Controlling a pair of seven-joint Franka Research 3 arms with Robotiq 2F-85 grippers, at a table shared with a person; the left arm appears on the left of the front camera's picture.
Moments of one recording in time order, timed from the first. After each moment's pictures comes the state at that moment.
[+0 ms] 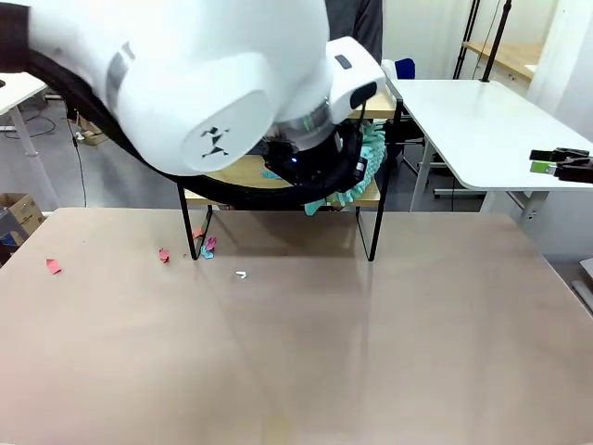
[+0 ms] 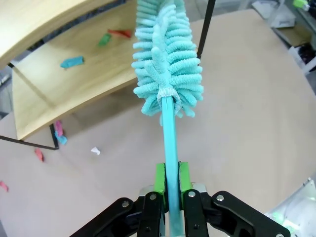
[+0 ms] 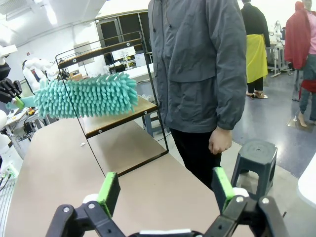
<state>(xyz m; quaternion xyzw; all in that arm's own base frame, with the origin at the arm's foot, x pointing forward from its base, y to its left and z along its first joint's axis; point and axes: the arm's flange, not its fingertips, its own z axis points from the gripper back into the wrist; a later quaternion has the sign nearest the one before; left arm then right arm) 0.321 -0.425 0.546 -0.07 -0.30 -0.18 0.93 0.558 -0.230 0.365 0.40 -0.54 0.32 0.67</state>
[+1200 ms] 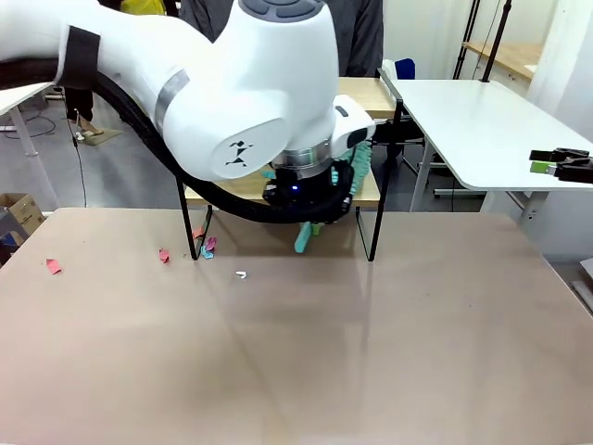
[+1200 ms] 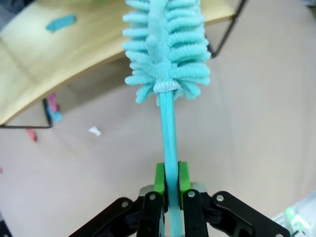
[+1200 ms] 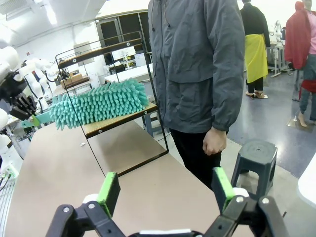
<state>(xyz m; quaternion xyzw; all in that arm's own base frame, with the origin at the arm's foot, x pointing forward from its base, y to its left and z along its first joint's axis) 0.367 -0.419 0.489 -0.03 -0.21 -0.16 0.96 0.558 -0.230 0.365 0.40 -0.54 0.32 0.67</state>
